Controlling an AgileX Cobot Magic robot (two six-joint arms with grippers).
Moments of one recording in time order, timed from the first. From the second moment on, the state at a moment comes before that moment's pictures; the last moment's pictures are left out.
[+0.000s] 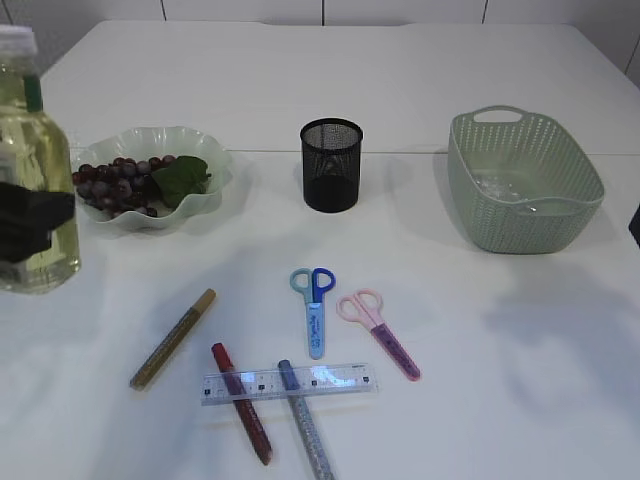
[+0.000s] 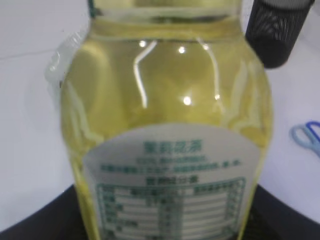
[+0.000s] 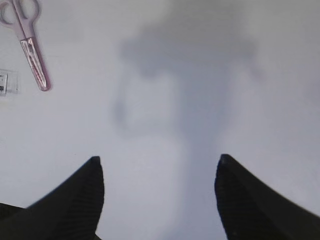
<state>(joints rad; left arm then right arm) -0.25 1.23 -0.50 -0.26 -0.18 0.24 0.09 1.31 -1.15 0.03 1.19 -0.10</state>
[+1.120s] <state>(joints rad) -0.27 1.86 -0.61 0.21 -1.07 -0.22 0.09 1.31 -1.15 0.04 1.19 -0.10</state>
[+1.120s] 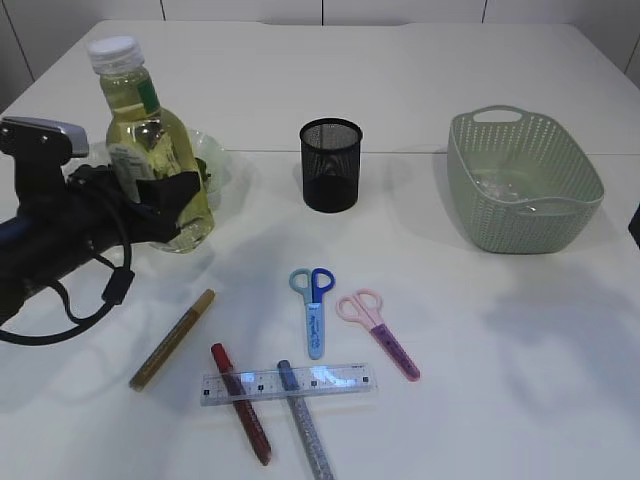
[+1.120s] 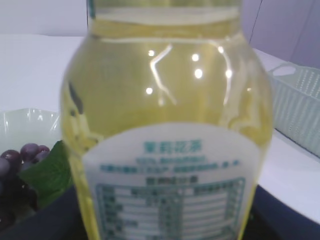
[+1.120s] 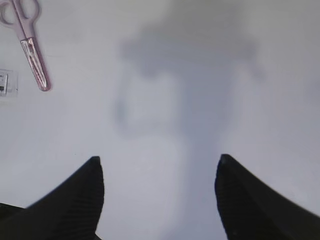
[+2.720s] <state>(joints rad) -0.27 2.25 -0.86 0.27 -1.15 -0.04 0.09 1.31 -1.15 0.04 1.19 -0.10</state>
